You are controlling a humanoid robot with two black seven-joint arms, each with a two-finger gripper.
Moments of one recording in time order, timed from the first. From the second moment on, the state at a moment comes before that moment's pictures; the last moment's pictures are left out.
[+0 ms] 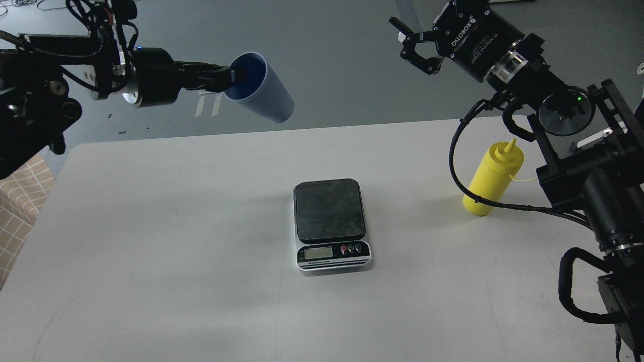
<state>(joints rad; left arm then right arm) -1.25 0.69 -0.35 -1.14 1.51 -0.49 -0.36 0.79 -0.10 1.40 0.99 -0.31 0.49 -0.32</state>
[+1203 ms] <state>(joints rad) -1.23 0.37 -0.11 -1.09 1.69 -0.49 -0.27 0.79 -0.10 1.42 0.99 -0.31 0.49 -0.32</state>
